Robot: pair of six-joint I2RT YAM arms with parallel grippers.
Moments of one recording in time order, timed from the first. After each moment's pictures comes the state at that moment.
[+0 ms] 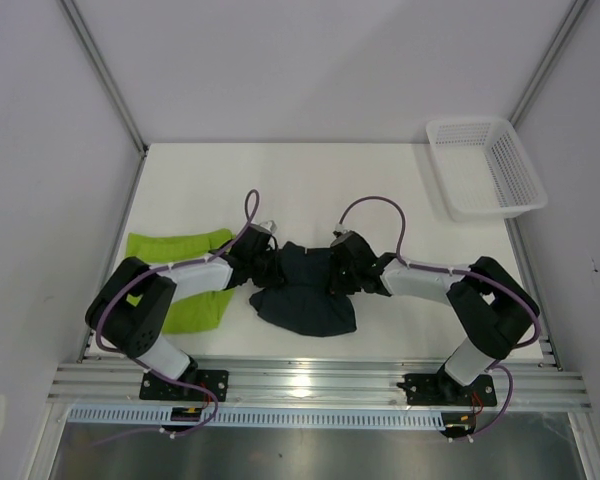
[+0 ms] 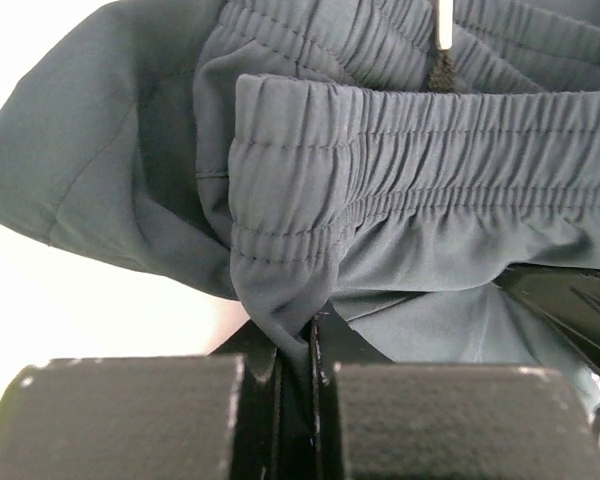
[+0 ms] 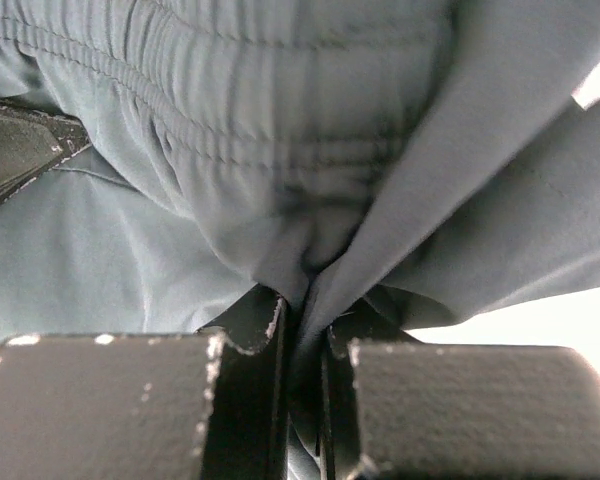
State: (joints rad) left arm -0.56 1.56 0.71 -0.07 0.14 -0.64; right arm 0.77 1.64 0.85 -0.15 -0.01 0.69
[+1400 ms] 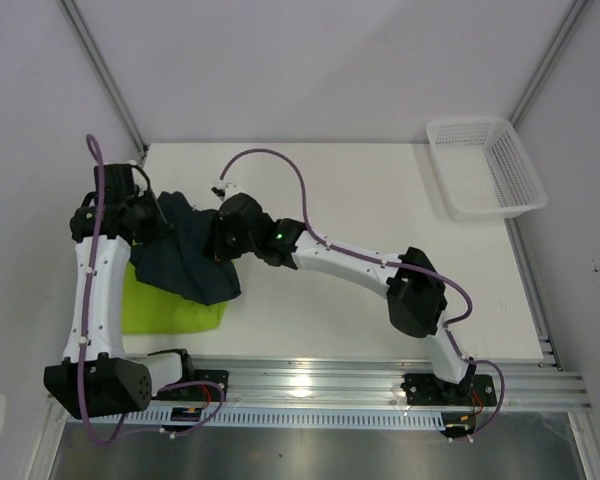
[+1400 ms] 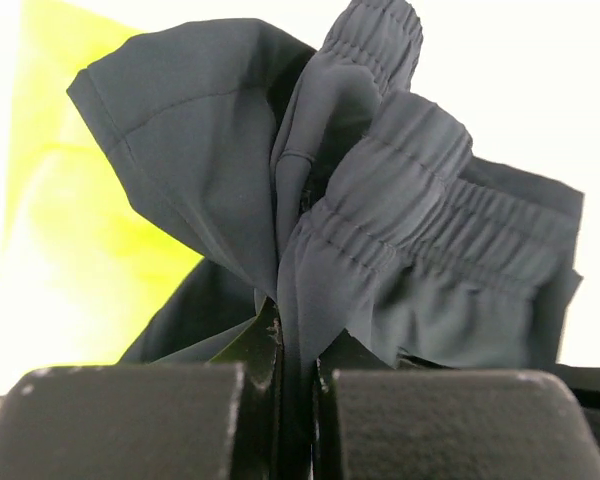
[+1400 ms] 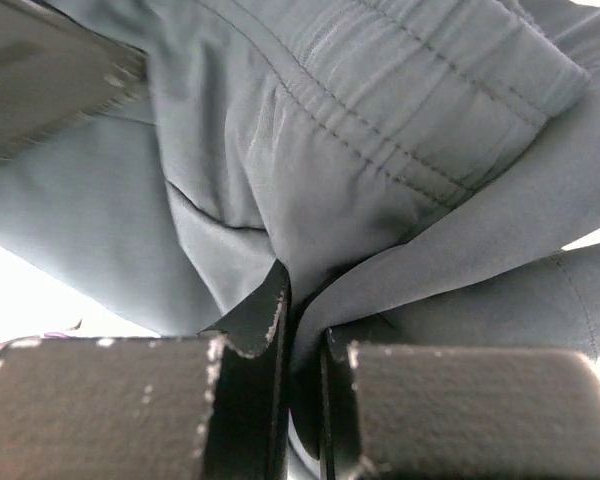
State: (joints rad) left arm 0.10 1.20 1.32 -1.01 0.03 -0.31; right arm 1.08 2.07 1.88 -0.30 -0.02 0.70
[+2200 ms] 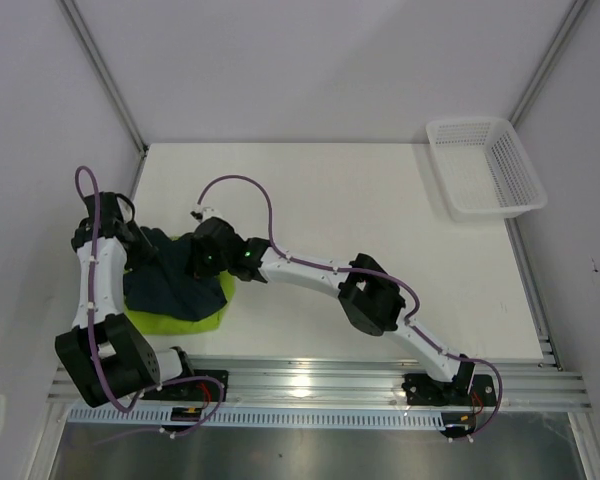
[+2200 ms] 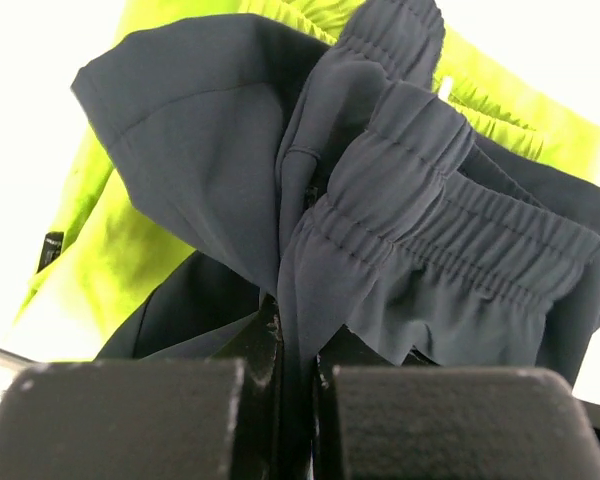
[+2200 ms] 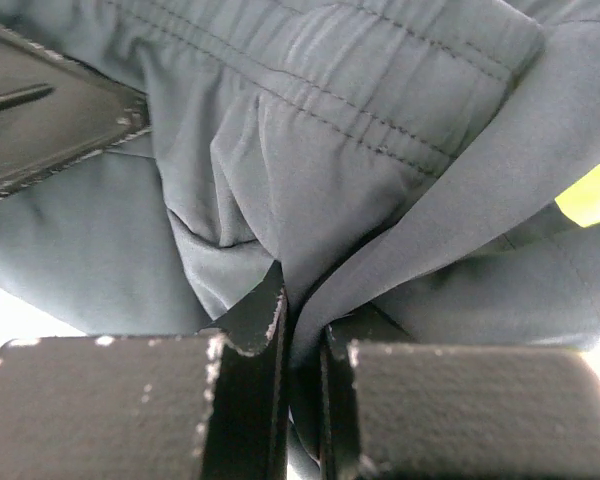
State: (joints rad) left arm 0.39 1.26 1.04 -0.85 0.02 -0.26; right arm 1.14 2.43 2.14 -0.24 -0.01 0.76
